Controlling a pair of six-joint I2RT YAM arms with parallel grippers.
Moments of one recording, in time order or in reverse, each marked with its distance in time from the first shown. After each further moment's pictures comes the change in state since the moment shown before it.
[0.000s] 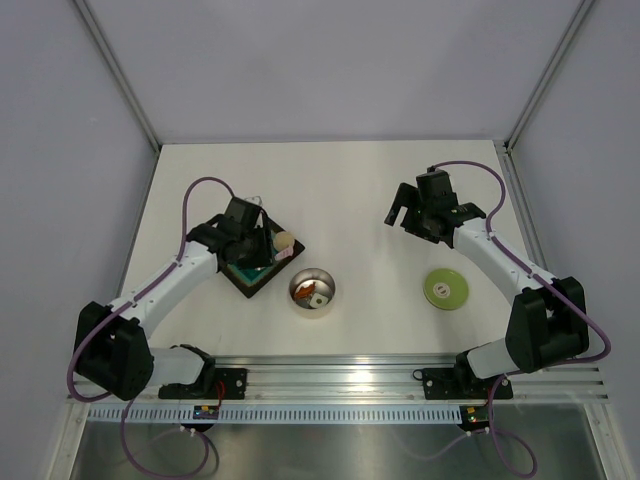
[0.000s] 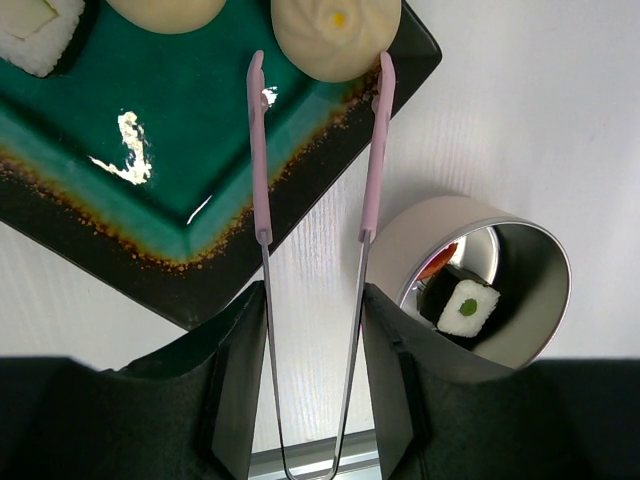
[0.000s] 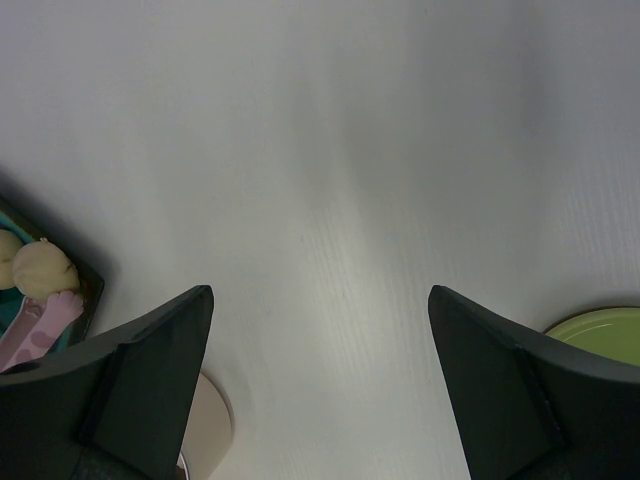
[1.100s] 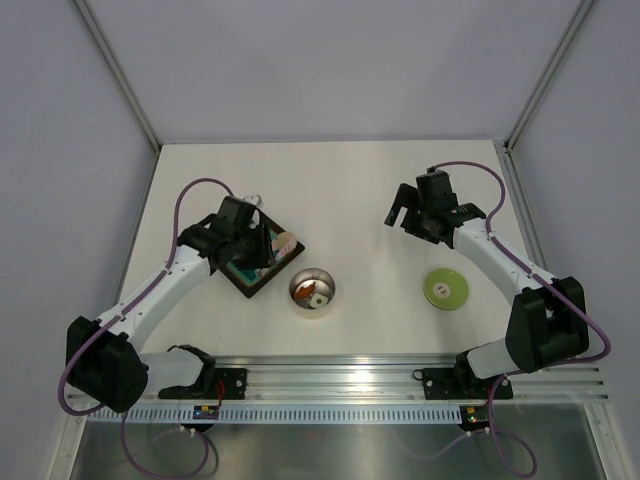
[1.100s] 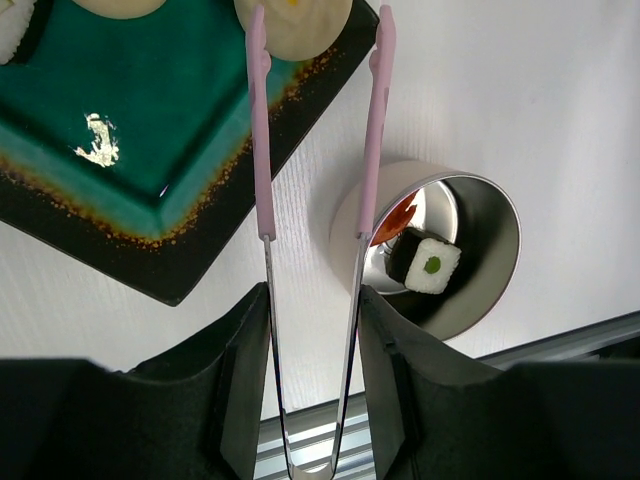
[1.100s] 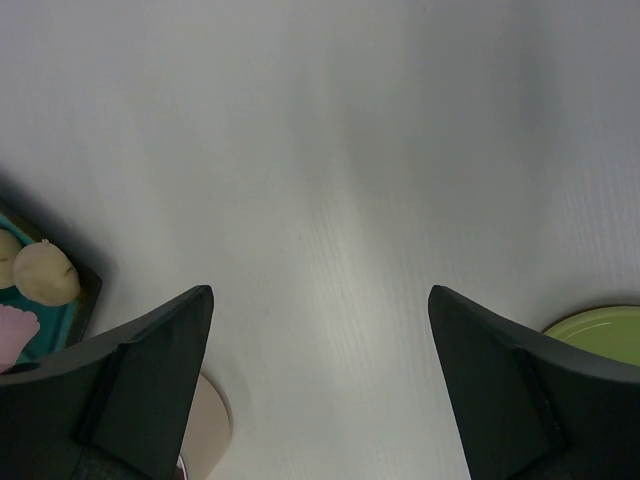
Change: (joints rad) left arm 0.000 -0.066 0.031 -0.063 0.086 0.022; right arm 0.000 0.000 -0.004 0.000 0.000 0.000
